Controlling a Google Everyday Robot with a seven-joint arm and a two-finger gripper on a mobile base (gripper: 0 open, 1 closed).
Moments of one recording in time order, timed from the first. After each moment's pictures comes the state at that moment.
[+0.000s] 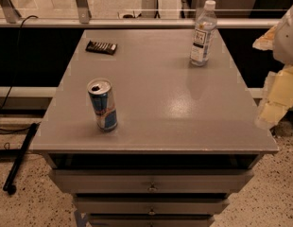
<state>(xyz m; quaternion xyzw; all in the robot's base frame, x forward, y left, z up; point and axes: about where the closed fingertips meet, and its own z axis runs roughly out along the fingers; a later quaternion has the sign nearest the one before) 0.438 -0.217 0.976 -0.60 0.78 -0.03 0.16</state>
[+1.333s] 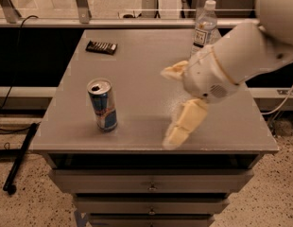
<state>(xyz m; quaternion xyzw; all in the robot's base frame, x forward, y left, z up) 0.439 -0.045 0.914 -0.66 0.67 0.19 0.28</state>
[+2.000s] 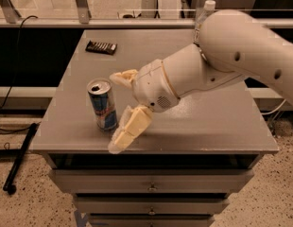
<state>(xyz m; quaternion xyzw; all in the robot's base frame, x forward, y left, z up) 0.438 0.072 0.906 -0.66 0.58 0.32 0.36</state>
